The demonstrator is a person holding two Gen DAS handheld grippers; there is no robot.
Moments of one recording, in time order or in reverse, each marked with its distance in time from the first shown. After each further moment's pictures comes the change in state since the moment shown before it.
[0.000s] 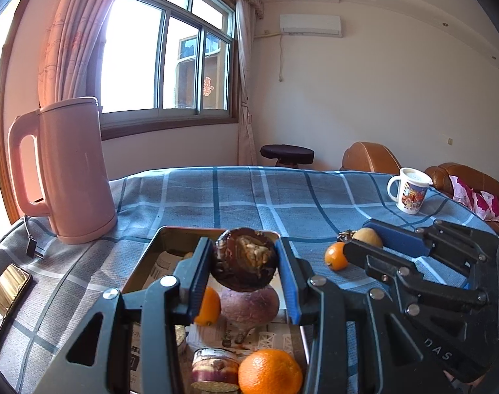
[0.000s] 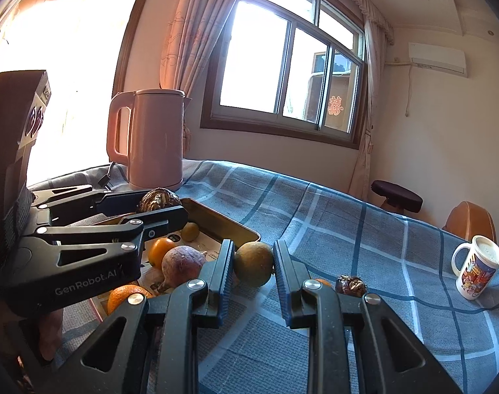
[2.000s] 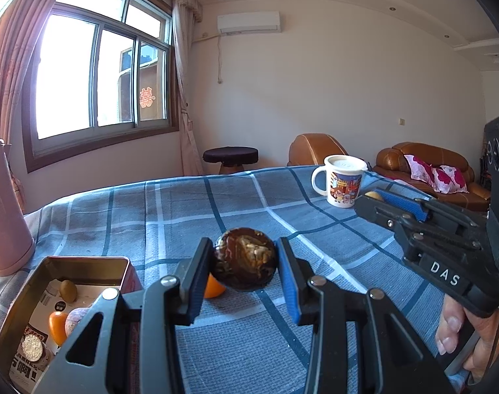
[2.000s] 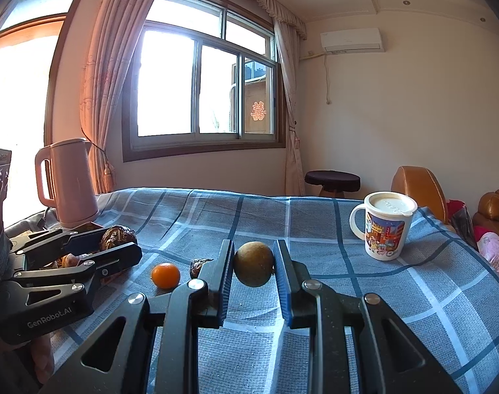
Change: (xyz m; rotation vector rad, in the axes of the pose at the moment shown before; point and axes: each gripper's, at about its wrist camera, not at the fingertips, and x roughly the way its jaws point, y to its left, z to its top) left arm 0.024 -0.134 0.007 0.131 -0.015 -0.204; right arm -0.071 -0.138 -0.041 0.230 -0.072 -0.243
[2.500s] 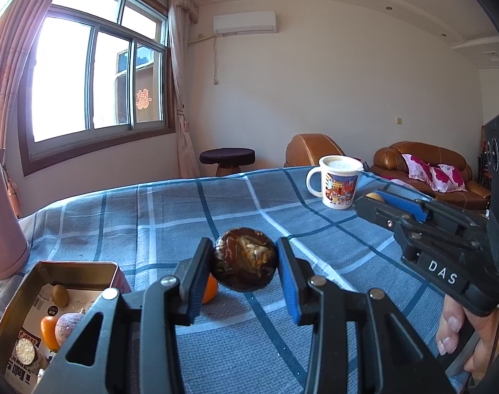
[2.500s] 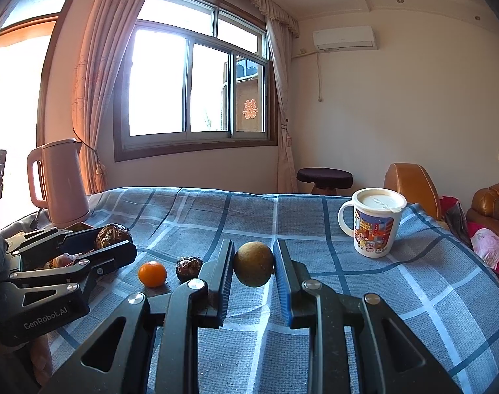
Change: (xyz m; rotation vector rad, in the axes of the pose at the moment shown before) left arm 0.007 -0.012 0.003 0.012 -0.005 -0.011; right arm 0.001 -0.013 -0.001 0.015 0.008 -0.040
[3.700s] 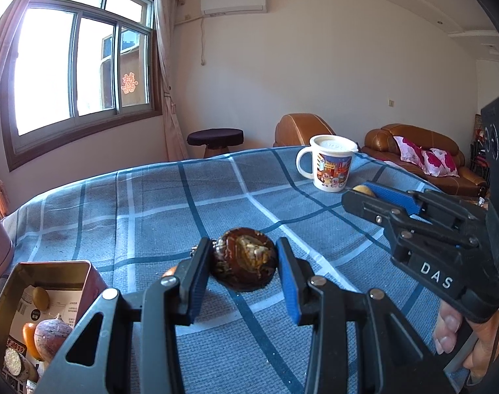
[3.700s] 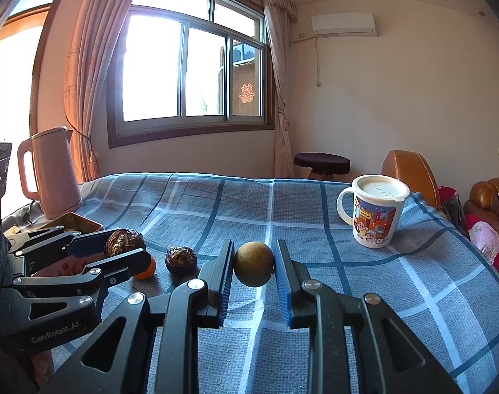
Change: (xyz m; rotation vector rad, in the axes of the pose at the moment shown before) left arm 0.029 -0.009 0.002 0.022 0.092 -0.048; right arm 0.015 -0.002 0.001 0.002 0.071 -0.020
